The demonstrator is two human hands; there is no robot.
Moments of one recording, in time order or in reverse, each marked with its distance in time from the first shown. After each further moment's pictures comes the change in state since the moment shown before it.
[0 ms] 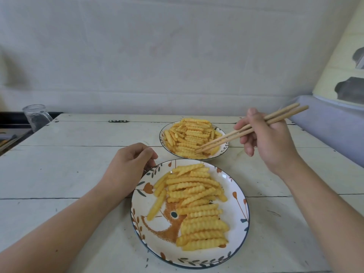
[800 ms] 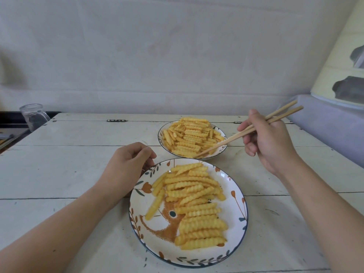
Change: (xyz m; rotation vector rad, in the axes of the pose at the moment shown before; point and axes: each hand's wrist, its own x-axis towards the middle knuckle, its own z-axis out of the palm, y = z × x) left_hand 0.001 -0.002 0.001 -0.006 0.010 0.013; right_hand 0.007 0.009 -0.003 0.130 0.086 0.176
